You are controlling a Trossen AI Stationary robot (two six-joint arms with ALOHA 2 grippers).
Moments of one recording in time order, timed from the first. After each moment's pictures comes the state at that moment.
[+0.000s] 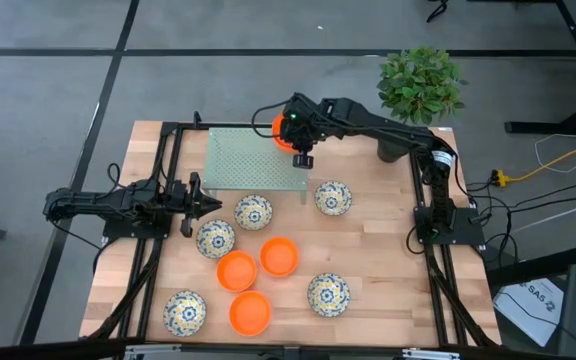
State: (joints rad) left arm 0.00 0.02 0.01 0.03 -0.03 -0.14; right arm -0.34 1.94 2.04 -1.05 0.12 -0.39
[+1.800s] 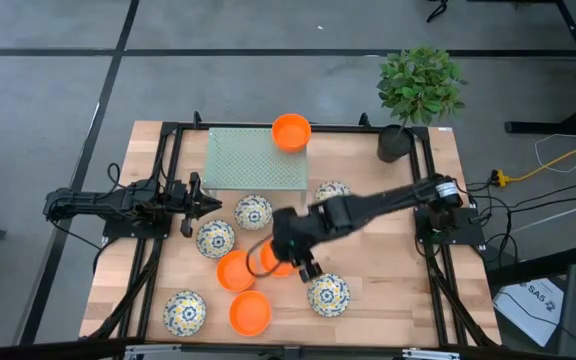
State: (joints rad) left arm 0.00 0.02 0.01 0.03 -0.03 -0.14; right arm 0.29 1.93 1.91 -0.93 -0.02 -0.18
